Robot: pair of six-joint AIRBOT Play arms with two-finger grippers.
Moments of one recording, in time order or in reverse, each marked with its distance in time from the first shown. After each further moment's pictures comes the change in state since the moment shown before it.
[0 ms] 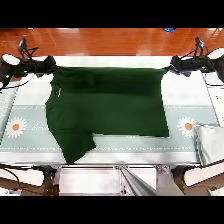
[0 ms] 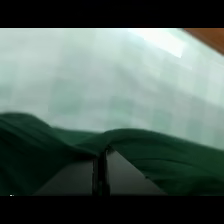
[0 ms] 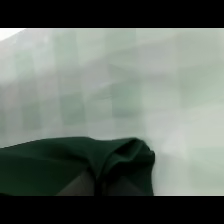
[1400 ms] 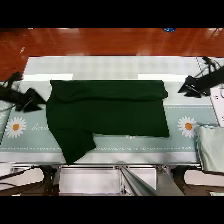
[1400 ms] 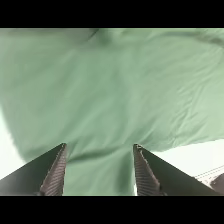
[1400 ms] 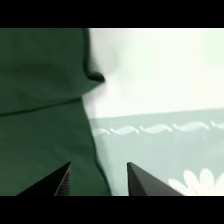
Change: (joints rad) left arm 0.323 0.292 -0.327 0.150 -0.710 0.078; right arm -0.116 0.293 -0.252 -0.279 0.401 0.067
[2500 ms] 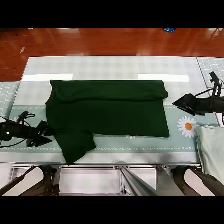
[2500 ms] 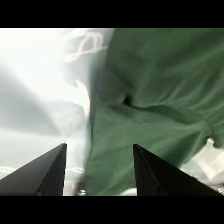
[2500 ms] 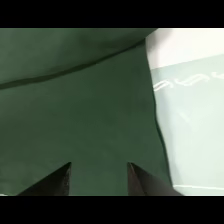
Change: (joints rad) left arm 0.040 0.235 -0.584 0.050 0.203 -0.129; right arm -0.051 0.453 -0.525 0.292 -0.198 -0.171
